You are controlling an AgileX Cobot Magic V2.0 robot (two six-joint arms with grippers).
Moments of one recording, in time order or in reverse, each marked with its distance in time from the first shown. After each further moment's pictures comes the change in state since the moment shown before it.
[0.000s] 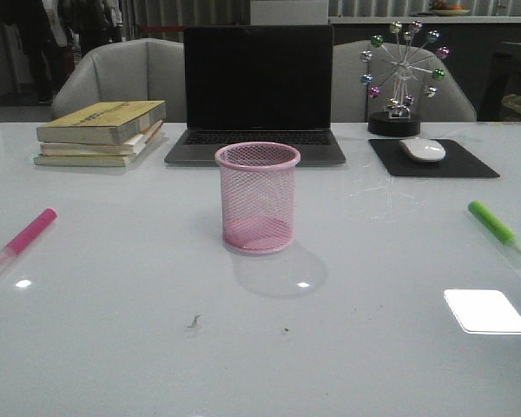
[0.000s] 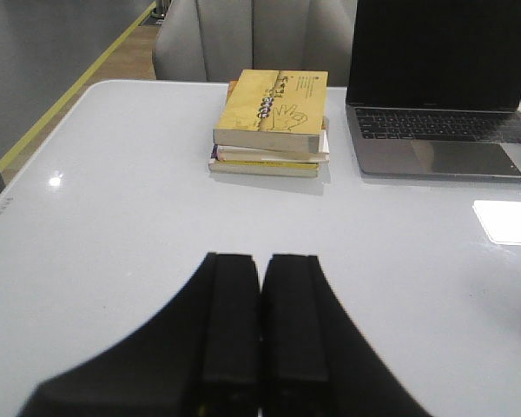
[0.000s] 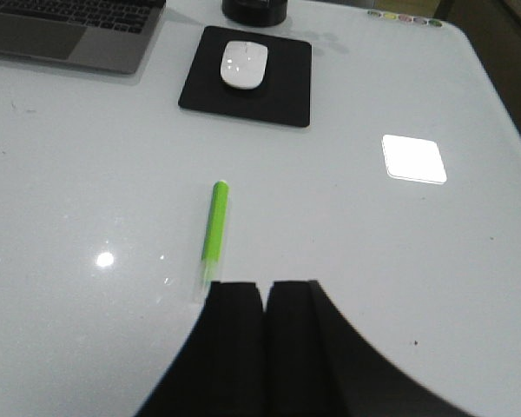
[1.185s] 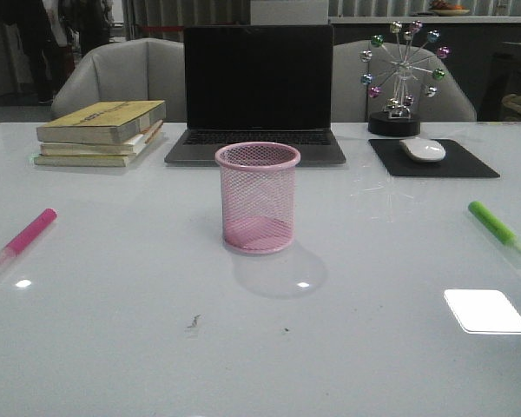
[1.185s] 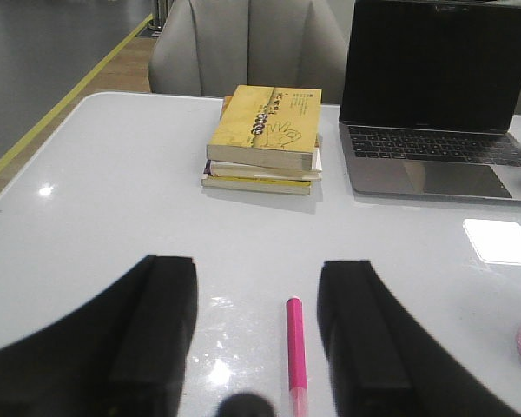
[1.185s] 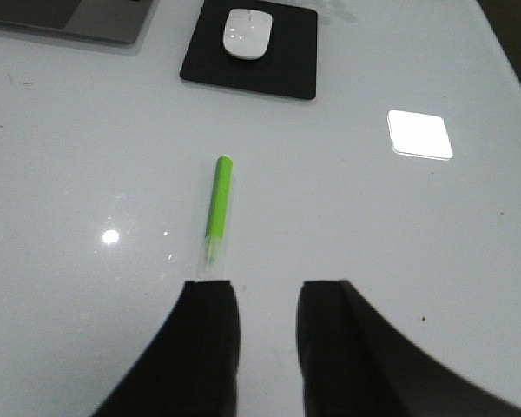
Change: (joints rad) left arm 0.000 0.011 0.000 -0.027 -0.051 0.000; right arm 0.000 0.017 -0.005 0.019 0.052 0.001
